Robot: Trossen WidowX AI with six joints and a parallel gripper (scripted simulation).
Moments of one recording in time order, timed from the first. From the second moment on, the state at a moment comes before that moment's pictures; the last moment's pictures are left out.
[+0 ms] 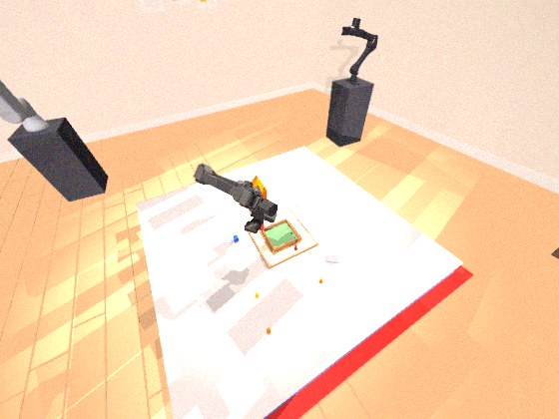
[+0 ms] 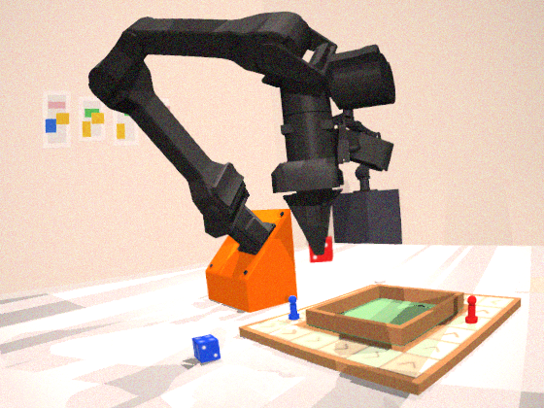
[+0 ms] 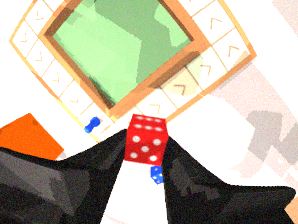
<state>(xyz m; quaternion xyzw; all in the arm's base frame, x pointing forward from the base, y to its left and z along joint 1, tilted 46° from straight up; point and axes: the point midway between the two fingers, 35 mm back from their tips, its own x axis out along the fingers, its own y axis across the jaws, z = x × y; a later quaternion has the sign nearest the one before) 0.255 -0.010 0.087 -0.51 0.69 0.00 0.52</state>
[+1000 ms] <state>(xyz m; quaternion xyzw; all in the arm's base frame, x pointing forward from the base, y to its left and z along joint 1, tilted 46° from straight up) 0.270 0.040 -0.002 -0.69 0.62 0.29 0.24</state>
